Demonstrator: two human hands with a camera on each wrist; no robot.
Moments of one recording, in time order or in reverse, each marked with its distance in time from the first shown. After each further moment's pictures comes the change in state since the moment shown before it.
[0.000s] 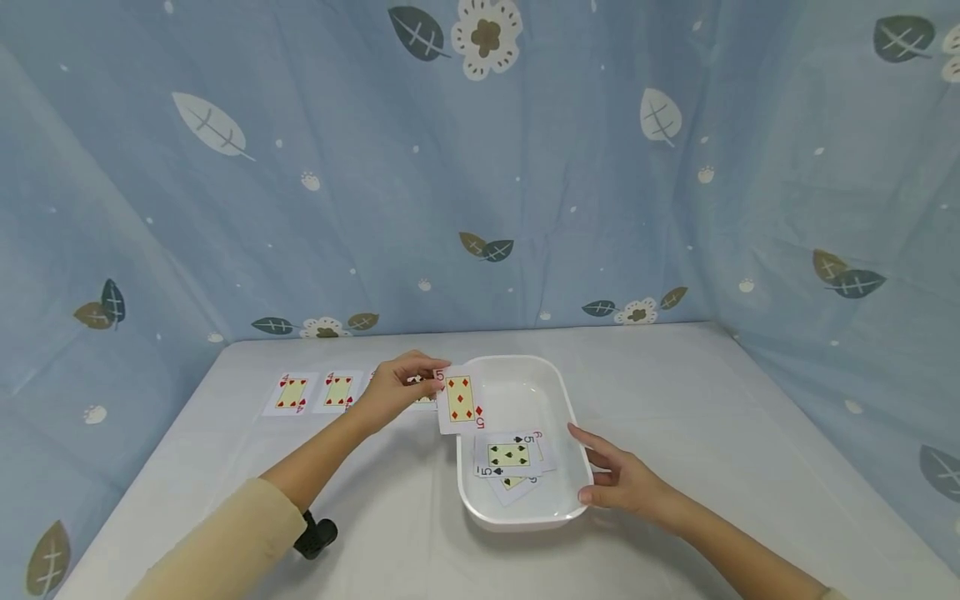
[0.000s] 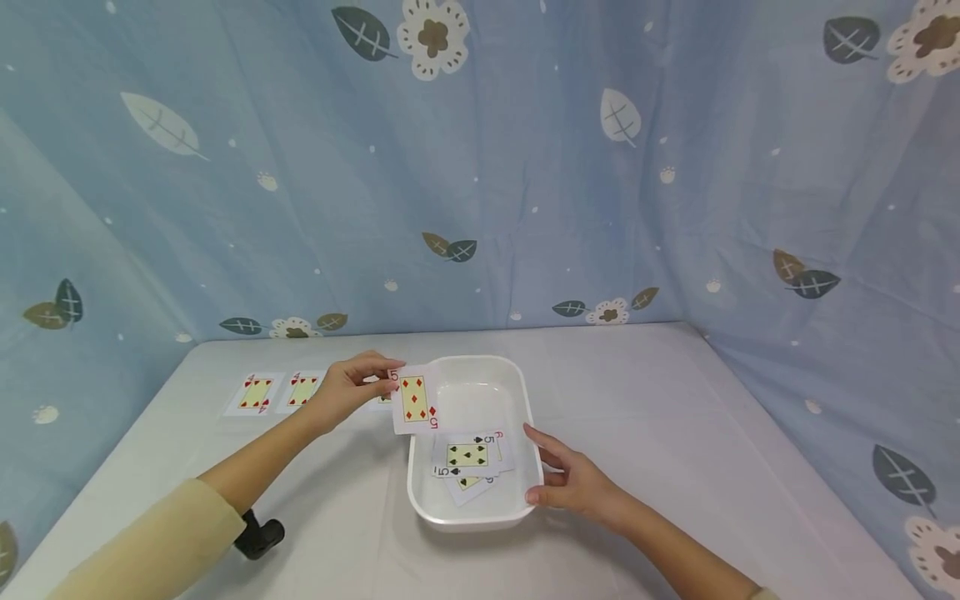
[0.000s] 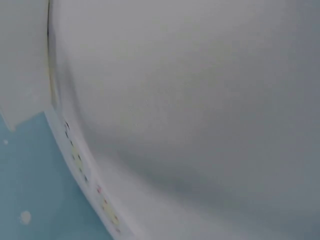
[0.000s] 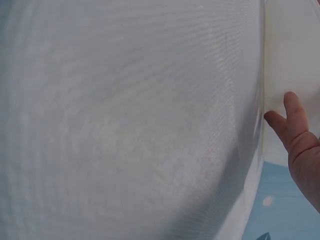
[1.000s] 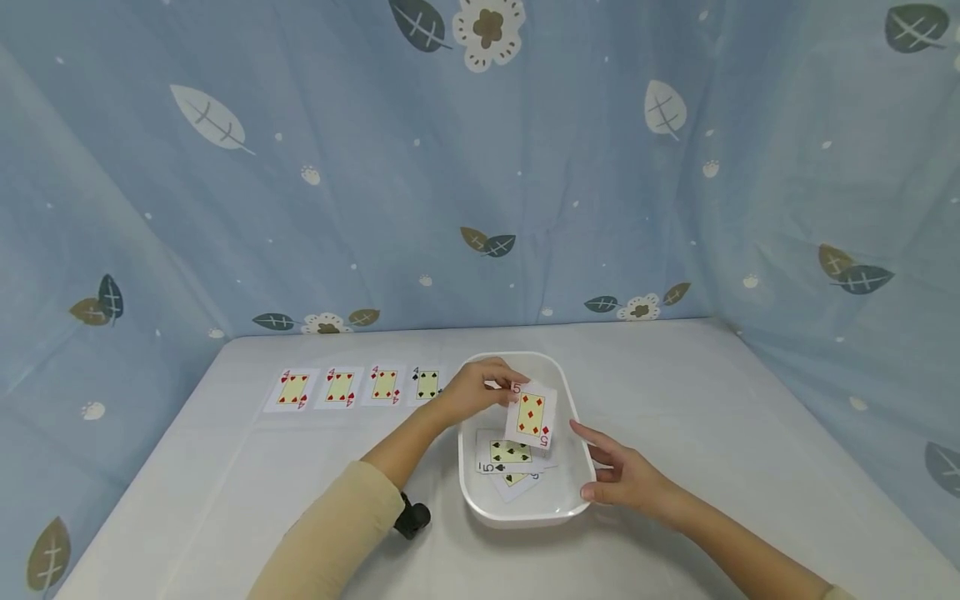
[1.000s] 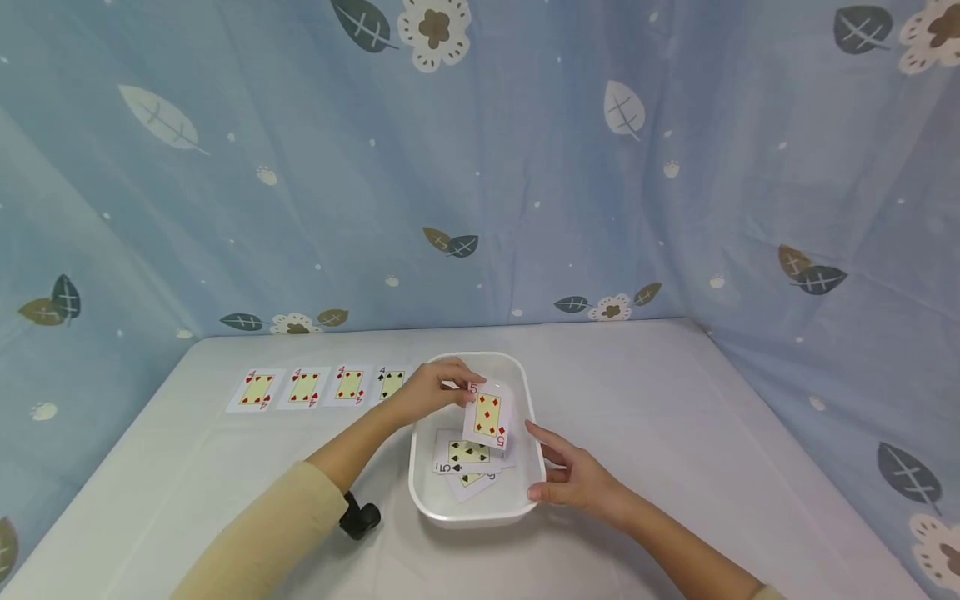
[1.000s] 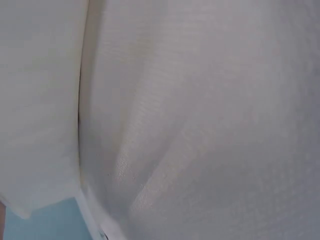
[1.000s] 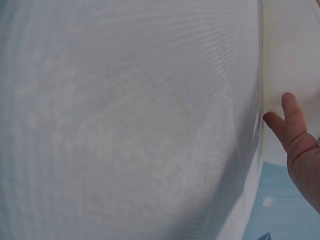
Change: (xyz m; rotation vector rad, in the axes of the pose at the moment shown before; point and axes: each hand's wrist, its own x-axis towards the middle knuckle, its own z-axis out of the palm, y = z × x) left_hand 0.050 -0.007 0.083 0.099 -0.230 0.052; right_hand 0.000 -0.003 -0.001 -0.006 -0.006 -0.014
